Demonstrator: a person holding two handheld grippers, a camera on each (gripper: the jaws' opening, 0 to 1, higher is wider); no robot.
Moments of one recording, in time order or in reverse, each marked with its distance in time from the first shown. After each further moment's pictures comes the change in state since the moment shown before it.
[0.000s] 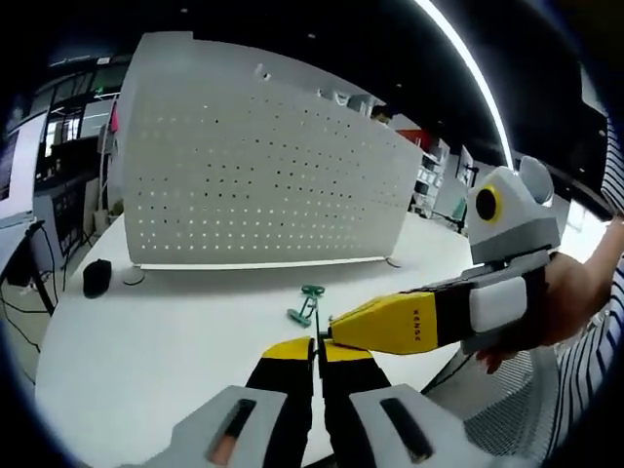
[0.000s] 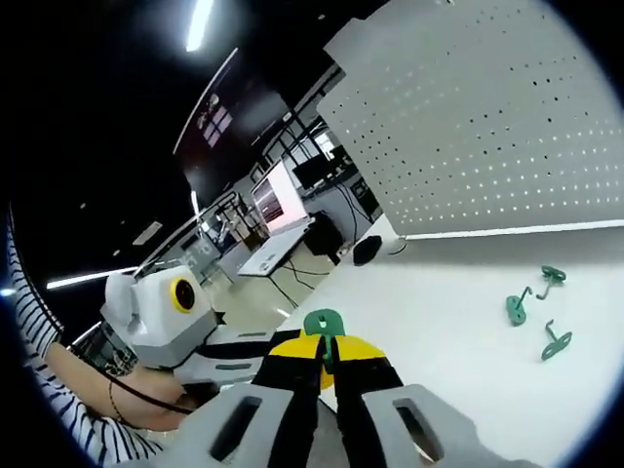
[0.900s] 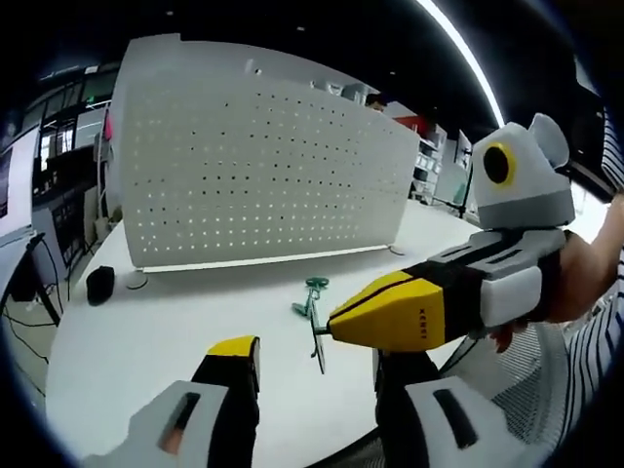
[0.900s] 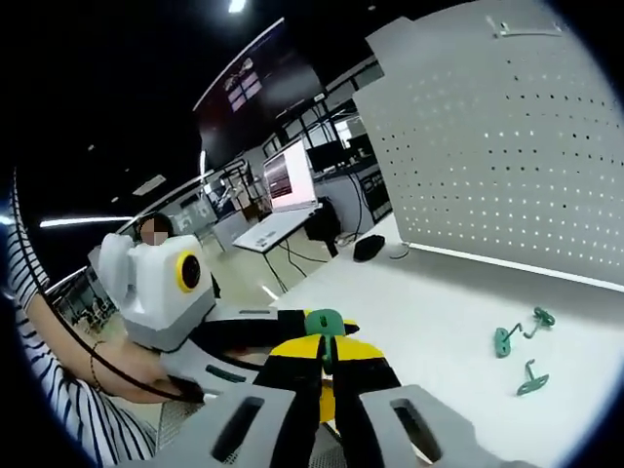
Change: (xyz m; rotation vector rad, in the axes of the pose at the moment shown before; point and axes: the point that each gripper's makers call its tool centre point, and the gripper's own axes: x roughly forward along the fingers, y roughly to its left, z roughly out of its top) left arm 0.000 0.003 -0.003 0.051 0.015 0.006; right arm 0.003 0.004 0.004 -0.187 0.035 -0.027
